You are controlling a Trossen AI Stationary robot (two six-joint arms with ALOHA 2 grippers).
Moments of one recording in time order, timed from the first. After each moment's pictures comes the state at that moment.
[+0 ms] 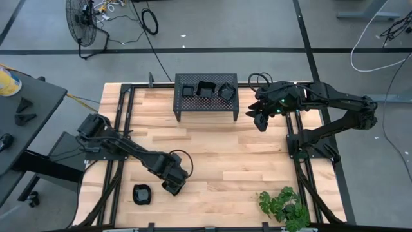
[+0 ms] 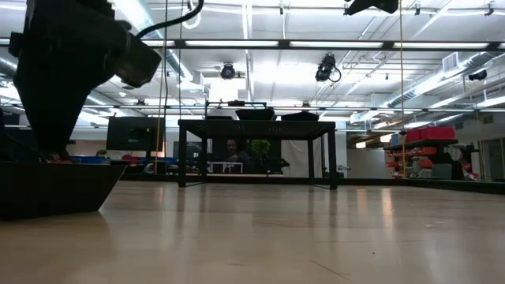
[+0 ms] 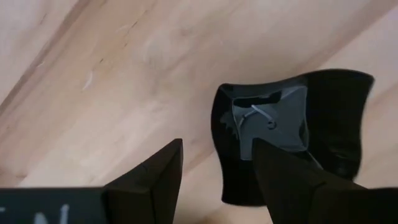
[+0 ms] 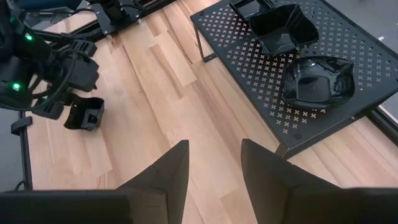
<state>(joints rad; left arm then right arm) -0.47 1.73 1.16 -0.94 0.00 -1.26 -0.06 1.19 1.49 -1.08 0.15 0.41</state>
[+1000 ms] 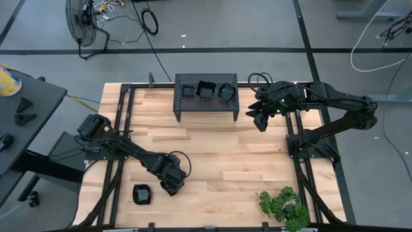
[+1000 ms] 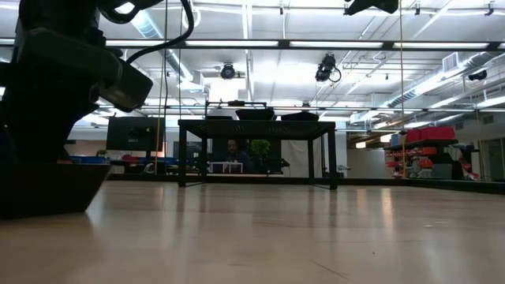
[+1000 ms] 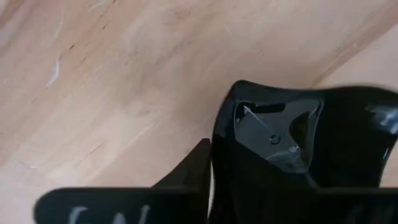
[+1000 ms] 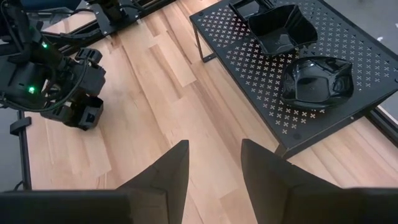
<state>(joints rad) -0.47 1.73 1.05 -0.78 0.03 -1.30 -0.06 1.19 1.49 -1.08 0.15 0.41</state>
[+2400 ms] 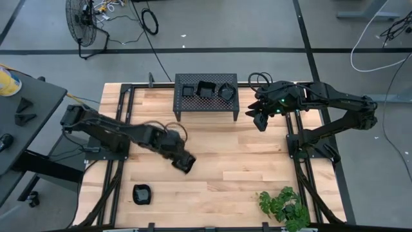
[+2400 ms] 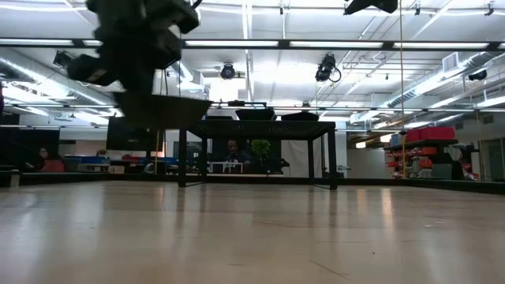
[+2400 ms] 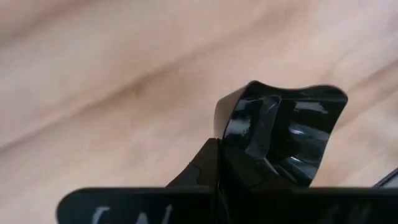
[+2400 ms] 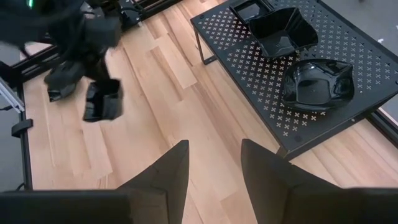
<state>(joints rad) -0.22 1.46 1.05 -0.76 -0.05 -1.36 -0.06 1.19 1.49 -1.07 0.15 0.41</state>
